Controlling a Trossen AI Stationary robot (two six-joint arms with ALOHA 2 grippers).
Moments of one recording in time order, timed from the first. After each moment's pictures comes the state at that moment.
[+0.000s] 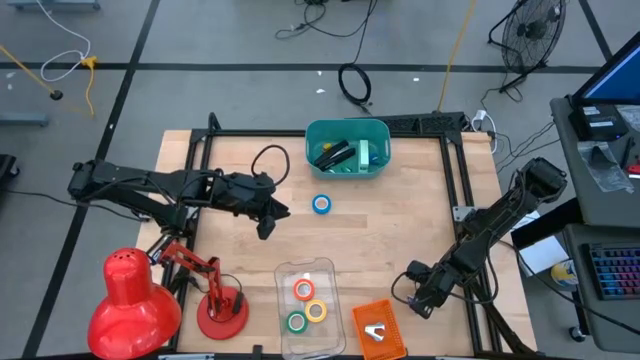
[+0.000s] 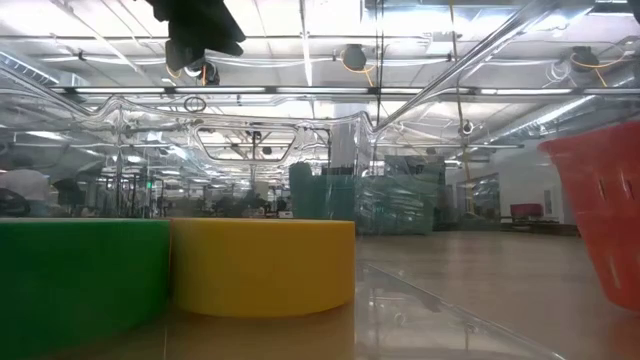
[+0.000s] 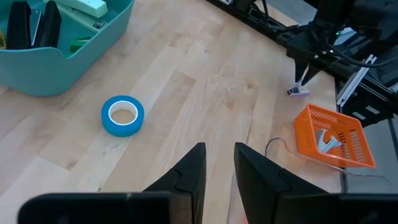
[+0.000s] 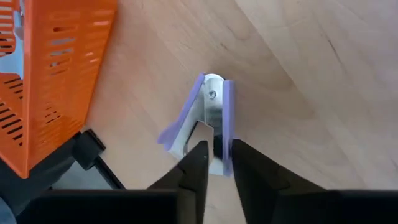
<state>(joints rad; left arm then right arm) -0.07 1.14 0.97 -0.44 -0.08 -0.53 0.81 1.34 0.58 -0.34 -0.13 1.55</state>
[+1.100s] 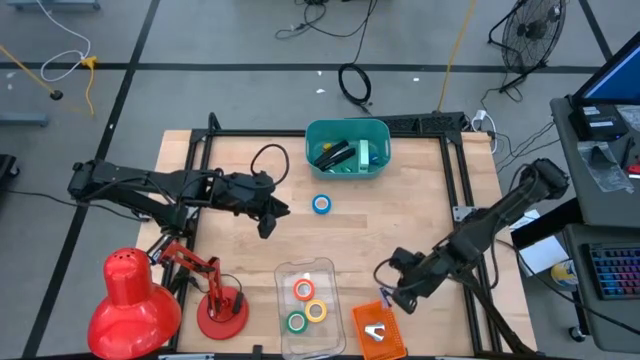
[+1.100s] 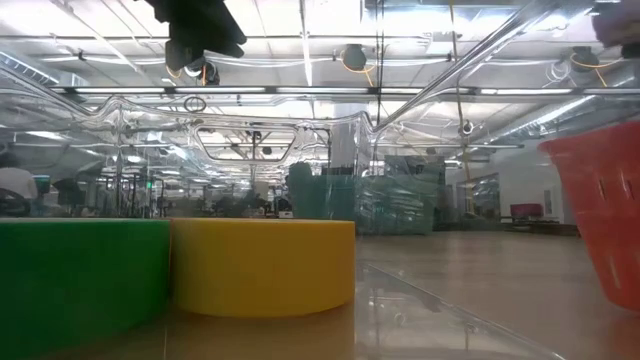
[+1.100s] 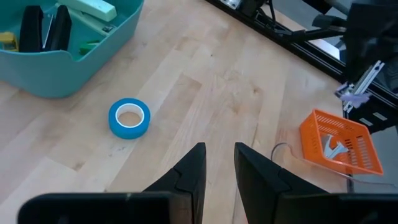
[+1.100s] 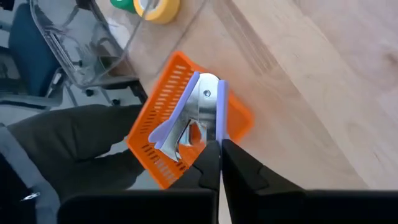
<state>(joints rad) -0.07 1.14 0.97 -0.44 -0.11 -0.54 0.66 1.31 0.99 -0.63 0.00 1.35</state>
